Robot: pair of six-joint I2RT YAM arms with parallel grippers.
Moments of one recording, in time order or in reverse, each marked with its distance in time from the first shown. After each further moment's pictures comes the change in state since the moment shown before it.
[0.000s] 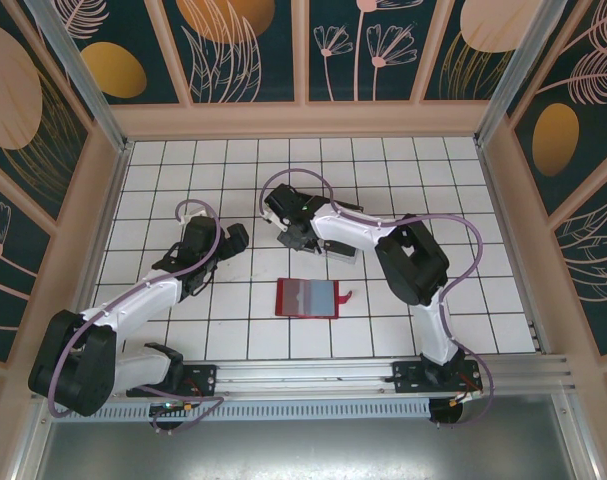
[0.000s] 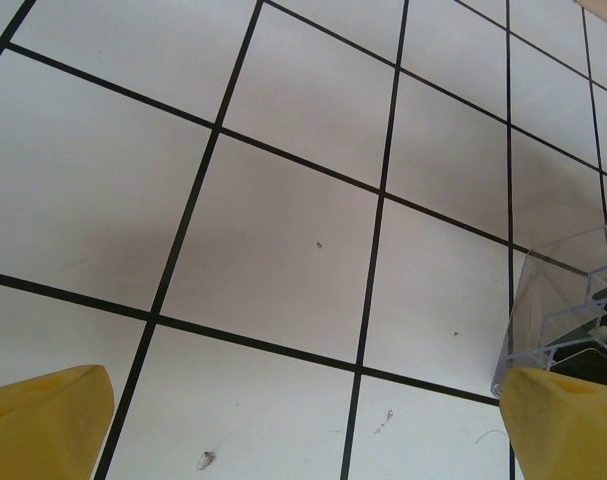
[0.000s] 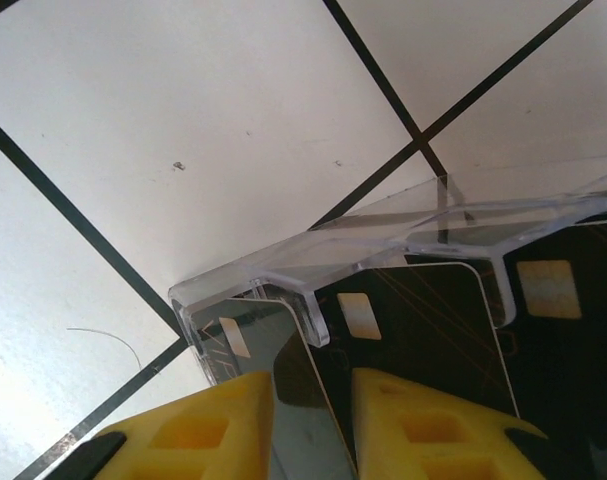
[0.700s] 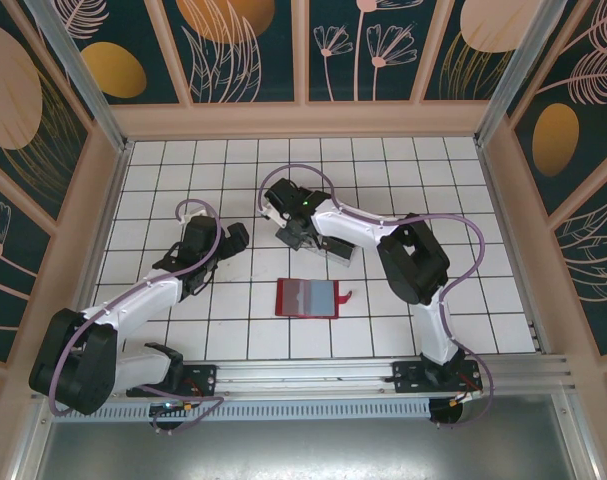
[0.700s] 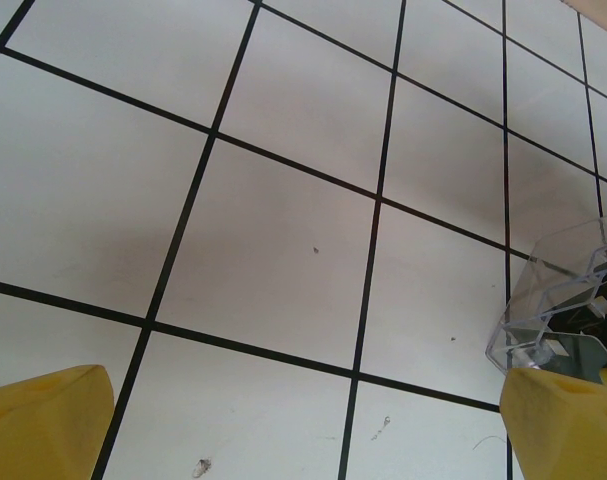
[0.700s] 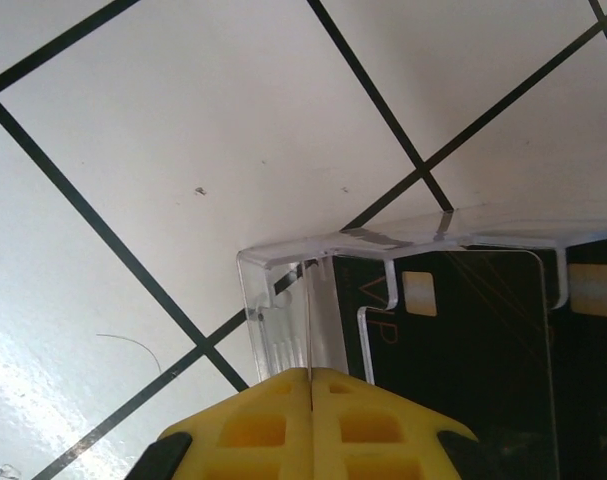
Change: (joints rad) left arm 0.001 0.008 0.000 0.014 0.000 0.000; right arm -0.017 0.001 0.042 -0.027 -0.051 -0.018
